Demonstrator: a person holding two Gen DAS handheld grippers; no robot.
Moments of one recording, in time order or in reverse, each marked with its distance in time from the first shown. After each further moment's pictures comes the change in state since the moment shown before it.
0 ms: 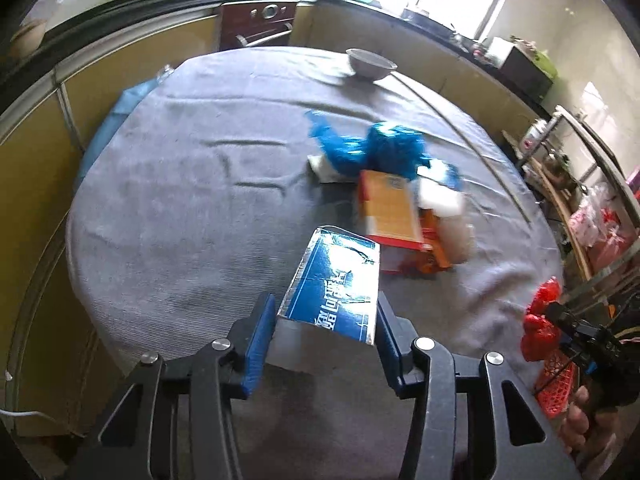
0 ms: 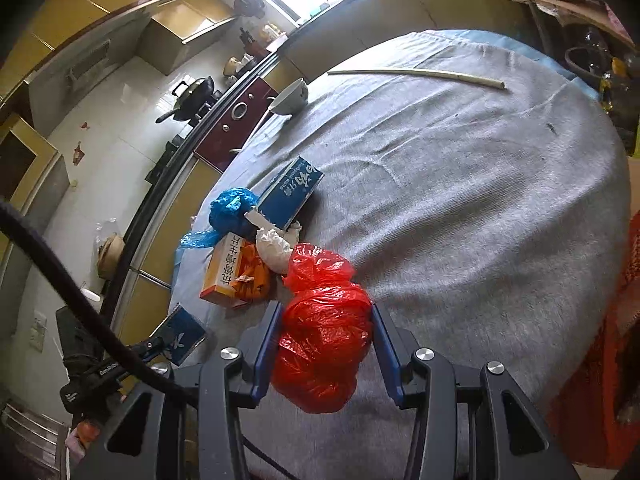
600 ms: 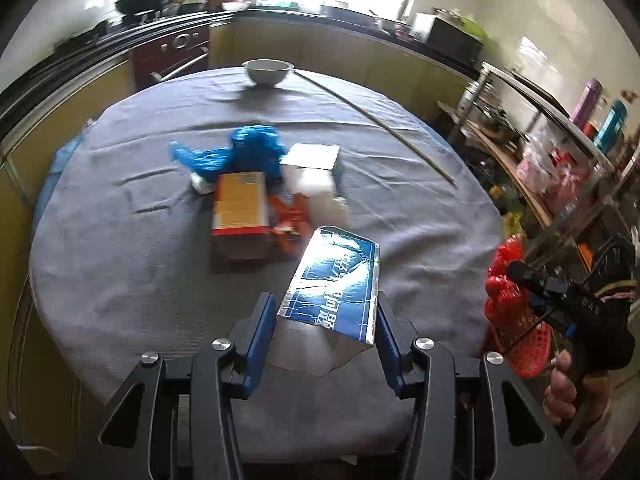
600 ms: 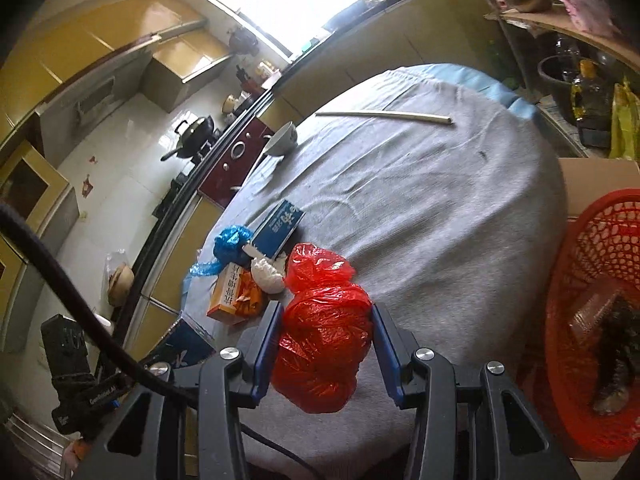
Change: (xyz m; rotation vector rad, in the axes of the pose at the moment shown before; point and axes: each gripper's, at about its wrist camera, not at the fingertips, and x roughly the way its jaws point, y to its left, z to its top) left arm -0.024 -0.098 -0.027 0.217 -0.013 -0.106; right arm -0.066 -0.034 -0.008 0.050 -0.128 0.017
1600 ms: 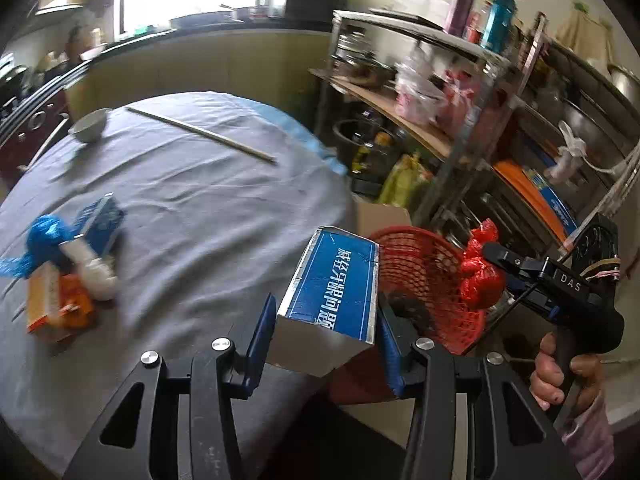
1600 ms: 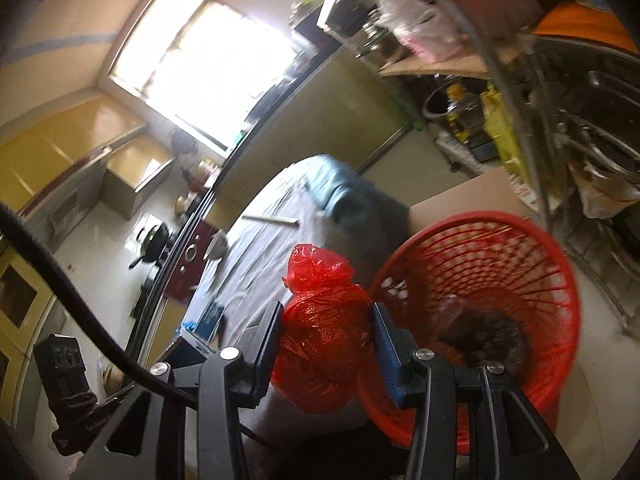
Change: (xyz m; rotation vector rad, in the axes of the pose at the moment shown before) left arm 0.043 -0.208 0.001 0.357 0.057 -0.214; right arm -0.159 -0.136 -0.007 0.240 -0.289 -0.122
